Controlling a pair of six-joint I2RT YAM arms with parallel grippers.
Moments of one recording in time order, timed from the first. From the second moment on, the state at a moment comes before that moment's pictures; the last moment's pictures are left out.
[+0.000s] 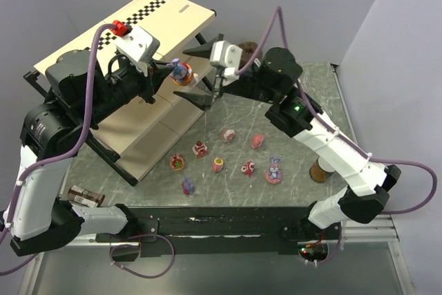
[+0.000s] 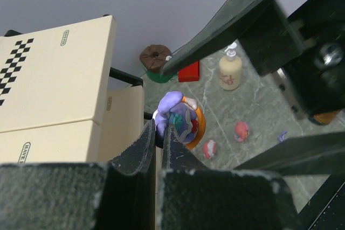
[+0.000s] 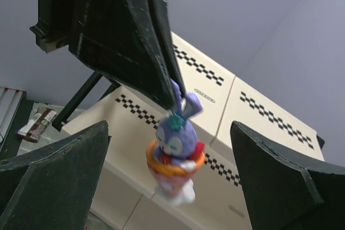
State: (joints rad) left arm -0.74 1.23 2.07 -0.89 -0.06 0.15; right arm 0.85 1.44 1.77 -0.09 -0.53 -0.38
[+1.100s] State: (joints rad) left arm -0.73 1.06 1.83 -0.57 -0.26 0.06; right arm 0.97 1.63 1.78 0.16 0.02 -0.46
